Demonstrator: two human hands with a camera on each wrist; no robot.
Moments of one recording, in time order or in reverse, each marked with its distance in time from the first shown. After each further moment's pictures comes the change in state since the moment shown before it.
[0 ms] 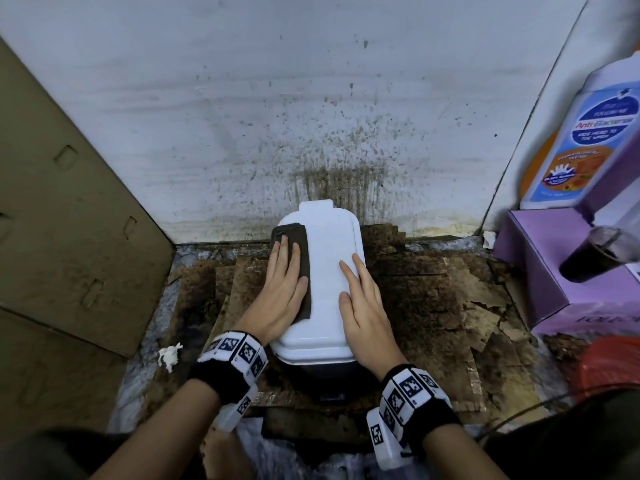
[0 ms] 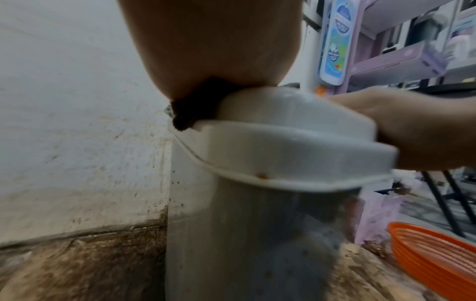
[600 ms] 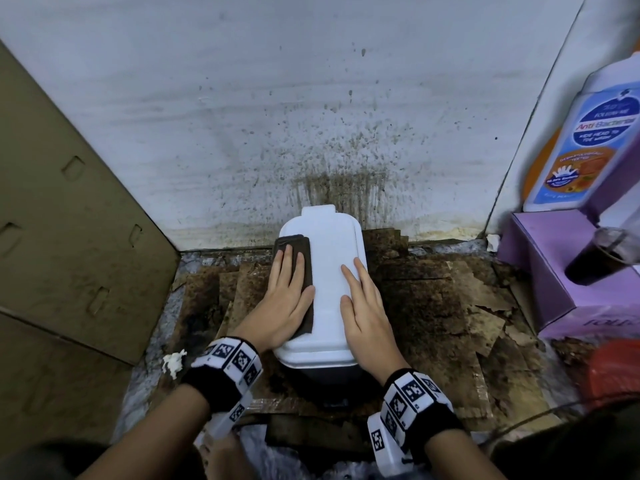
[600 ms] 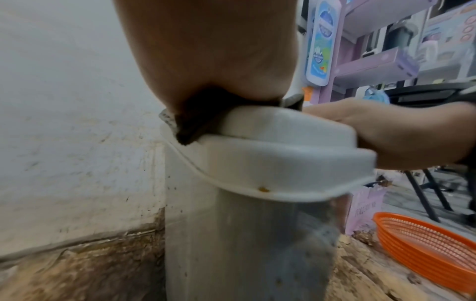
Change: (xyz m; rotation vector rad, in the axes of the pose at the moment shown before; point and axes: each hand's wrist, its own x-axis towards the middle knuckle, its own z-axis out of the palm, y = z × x) left_hand -0.003 0.007 -0.005 0.055 -0.138 -0.051; right_hand 0.001 0.002 0.001 0.010 0.016 0.000
